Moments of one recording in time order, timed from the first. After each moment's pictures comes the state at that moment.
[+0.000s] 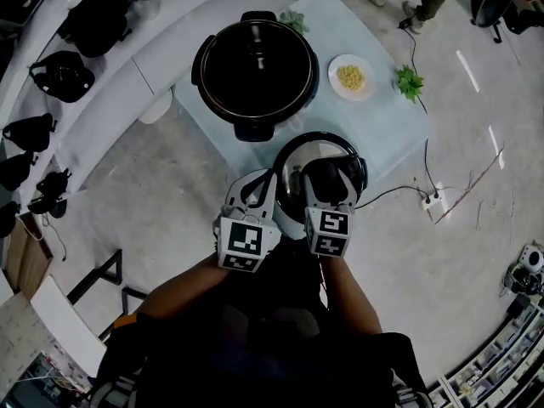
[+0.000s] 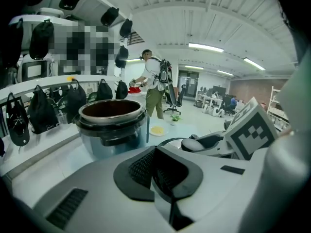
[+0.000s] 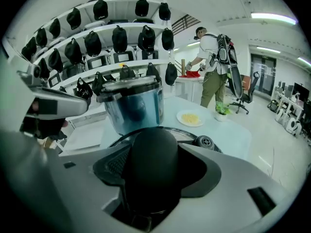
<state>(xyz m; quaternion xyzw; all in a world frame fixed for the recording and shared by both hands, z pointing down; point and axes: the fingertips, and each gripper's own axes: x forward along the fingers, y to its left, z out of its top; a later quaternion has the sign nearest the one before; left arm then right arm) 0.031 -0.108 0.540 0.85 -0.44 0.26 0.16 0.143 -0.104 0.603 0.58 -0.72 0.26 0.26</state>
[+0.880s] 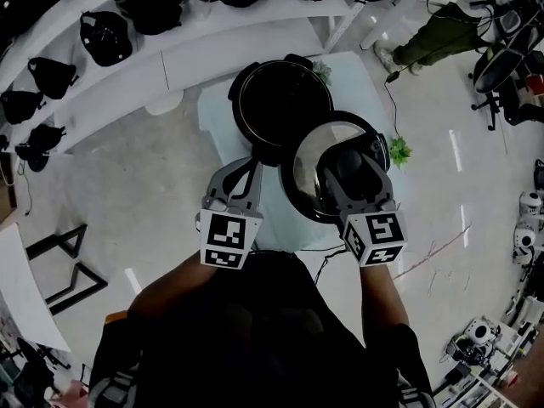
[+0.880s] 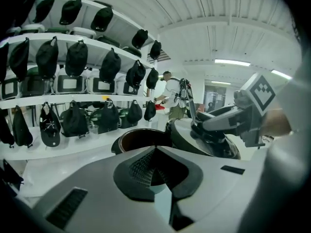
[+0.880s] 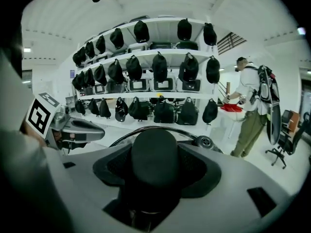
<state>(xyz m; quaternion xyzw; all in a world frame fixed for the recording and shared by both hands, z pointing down) -0.030 -0.166 0.425 0.78 -0.59 0.16 0.16 0.118 -0.213 0.393 0.39 -0.88 0.10 0.25</state>
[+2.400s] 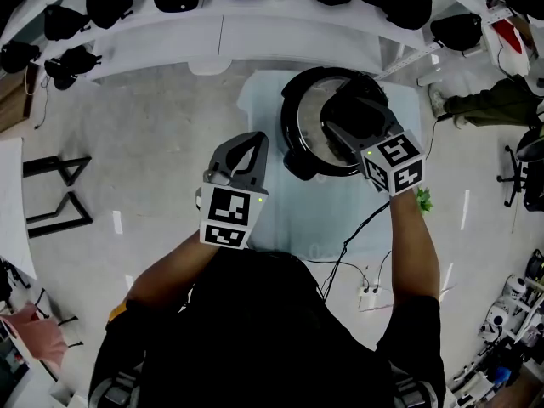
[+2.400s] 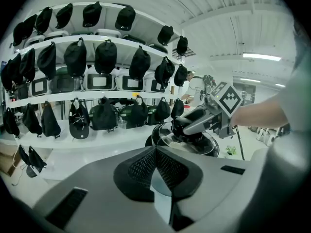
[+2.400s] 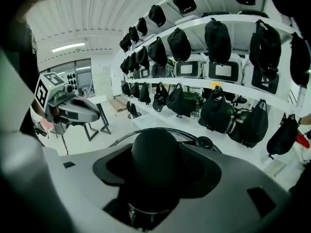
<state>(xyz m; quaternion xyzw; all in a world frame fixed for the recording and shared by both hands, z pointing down) -0.121 -0.188 0.444 0.67 -0.70 0.16 0.19 -0.040 -0.317 0.456 0.06 -0.94 0.01 0.33</state>
